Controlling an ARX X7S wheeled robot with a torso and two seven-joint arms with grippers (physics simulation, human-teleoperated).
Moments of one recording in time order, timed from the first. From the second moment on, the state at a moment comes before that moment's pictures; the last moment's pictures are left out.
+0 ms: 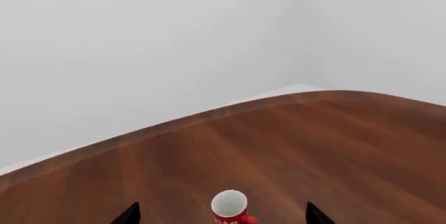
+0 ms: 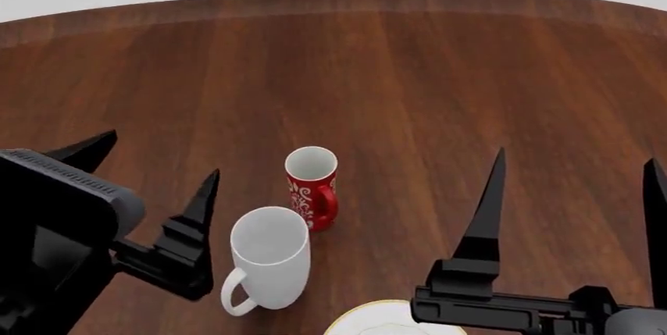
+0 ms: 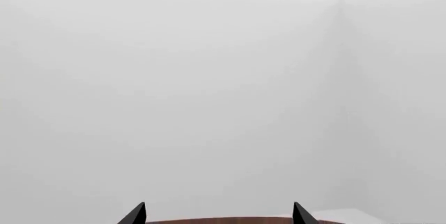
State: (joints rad) left arm -0.59 -0.32 0.22 0.69 -0.63 -1.09 -0.27; right arm 0.12 0.38 0.04 -0.91 0.41 0.53 0.37
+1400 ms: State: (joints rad) left arm -0.63 -0.37 0.36 0.46 -0.66 -1.15 -0.20; right arm 0.07 0.38 0.03 -0.82 0.41 0.40 0.37
